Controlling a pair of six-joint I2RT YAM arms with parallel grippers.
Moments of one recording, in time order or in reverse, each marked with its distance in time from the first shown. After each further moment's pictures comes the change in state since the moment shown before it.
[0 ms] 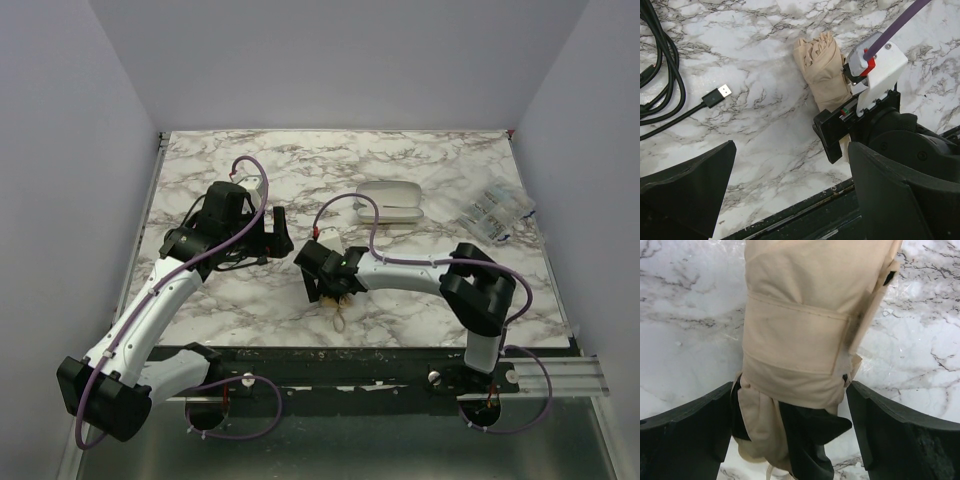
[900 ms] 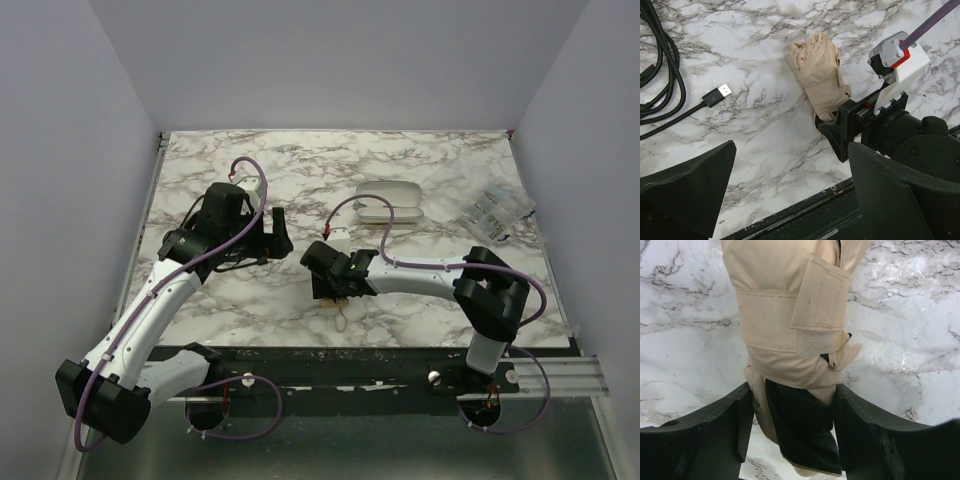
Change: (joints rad) left arm 0.000 -0.013 -0.005 0.000 0.000 0.001; right arm 0.000 -0.085 -0.076 0.056 -0.031 0.158
